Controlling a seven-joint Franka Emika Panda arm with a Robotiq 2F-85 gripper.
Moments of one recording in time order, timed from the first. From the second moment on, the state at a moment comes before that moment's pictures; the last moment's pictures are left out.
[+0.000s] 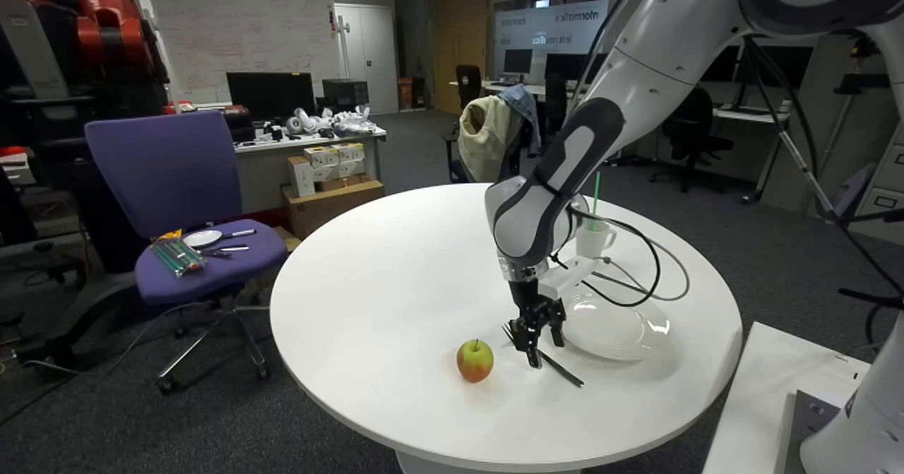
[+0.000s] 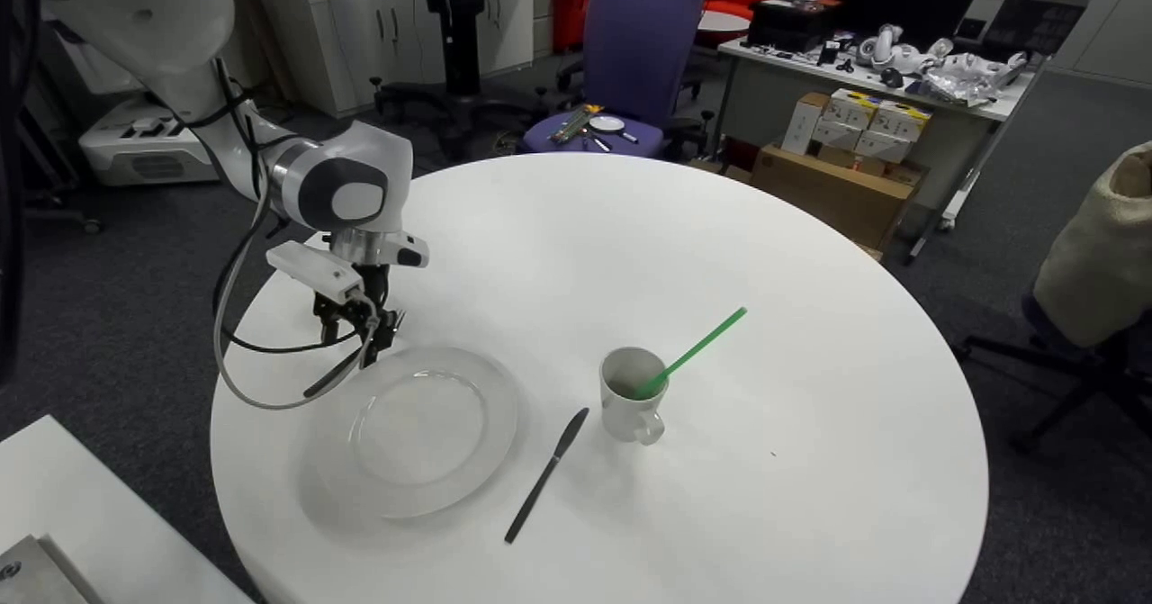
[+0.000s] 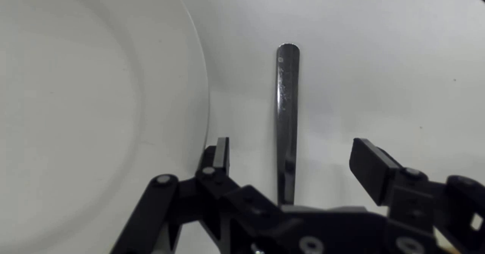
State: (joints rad) arm 0.05 0.50 0.05 -2.21 0.07 2.31 0.03
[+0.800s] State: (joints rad) arm 0.04 0.50 0.02 -2.22 0.07 2.31 0.03
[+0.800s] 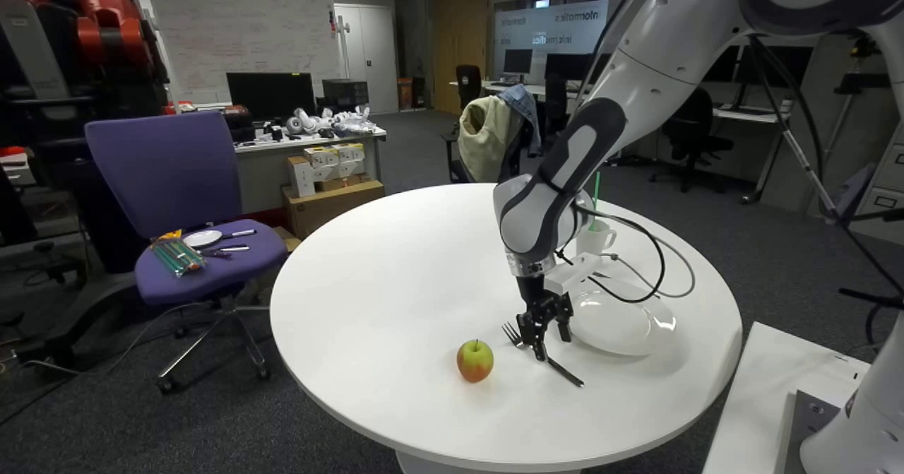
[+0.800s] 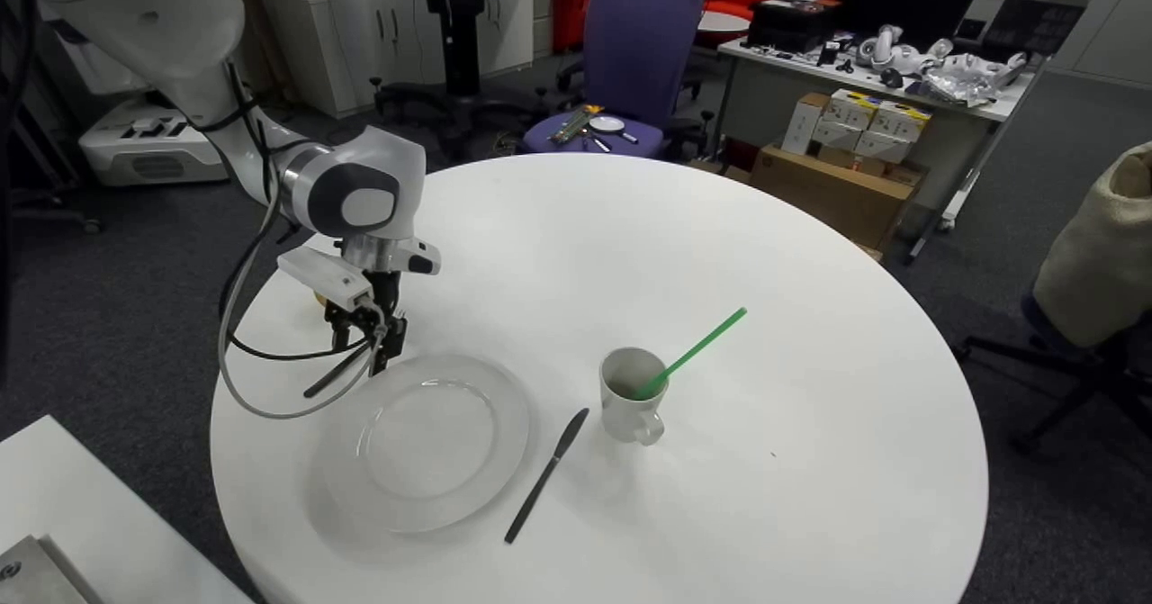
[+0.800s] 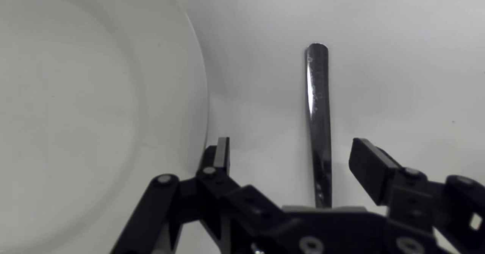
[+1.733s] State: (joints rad) arm 0.04 0.39 0.02 -2.23 0.05 2.31 0.03
